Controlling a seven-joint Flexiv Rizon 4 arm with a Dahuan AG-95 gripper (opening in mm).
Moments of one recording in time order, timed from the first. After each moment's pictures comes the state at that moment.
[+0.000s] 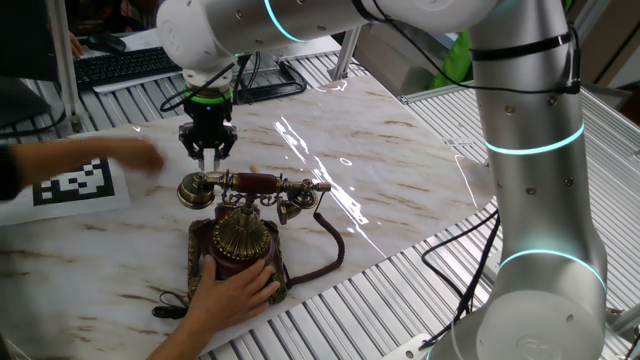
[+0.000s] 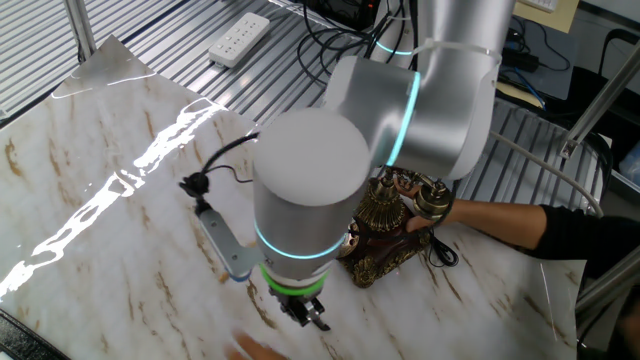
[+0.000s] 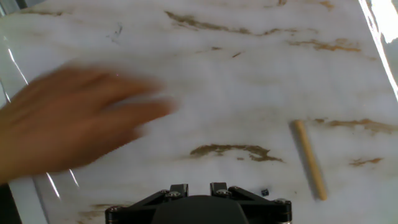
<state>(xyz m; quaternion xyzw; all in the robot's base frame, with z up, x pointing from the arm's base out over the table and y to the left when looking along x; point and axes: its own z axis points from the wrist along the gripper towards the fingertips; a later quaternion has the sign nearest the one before) 0.649 0.106 0.053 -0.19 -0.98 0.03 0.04</state>
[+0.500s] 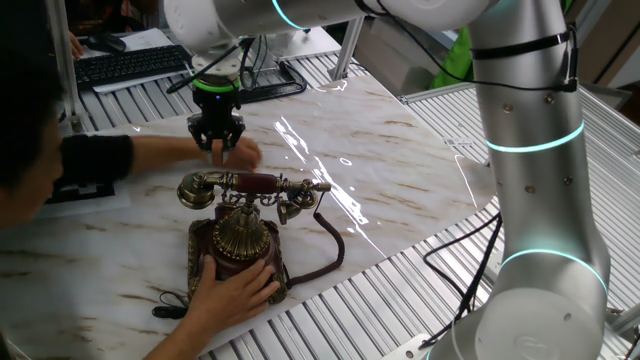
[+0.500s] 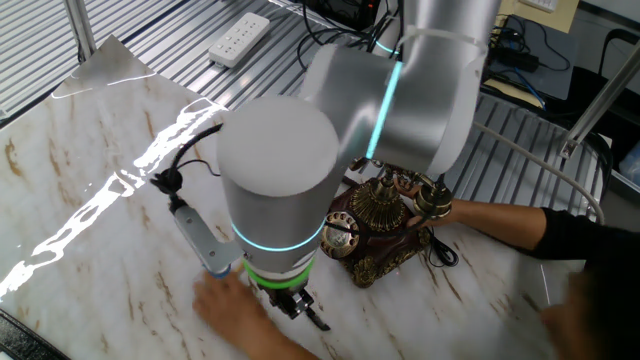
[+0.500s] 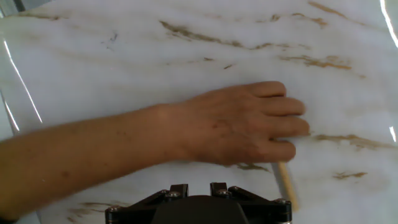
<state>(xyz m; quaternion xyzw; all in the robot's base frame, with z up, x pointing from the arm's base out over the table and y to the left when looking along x) 0.653 0.094 0.061 -0.17 -0.98 0.02 0.06</state>
